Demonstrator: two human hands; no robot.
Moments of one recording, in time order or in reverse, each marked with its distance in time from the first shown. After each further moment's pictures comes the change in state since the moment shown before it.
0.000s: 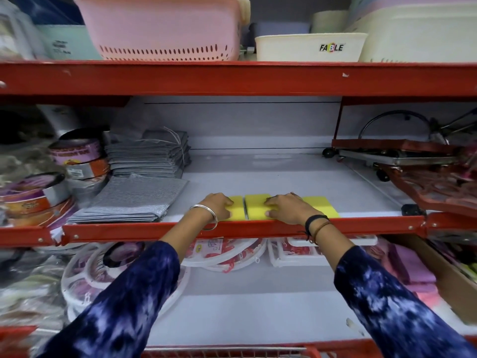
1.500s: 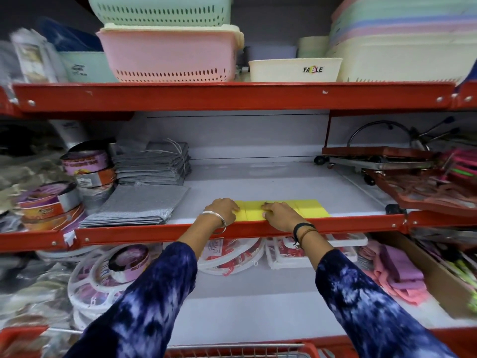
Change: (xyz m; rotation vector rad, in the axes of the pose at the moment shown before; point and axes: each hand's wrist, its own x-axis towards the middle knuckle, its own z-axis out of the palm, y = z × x) left_hand -0.026 0.021 0.000 -0.096 0.049 0.005; right_hand -0.025 -0.016 0.012 0.206 0.079 0.057
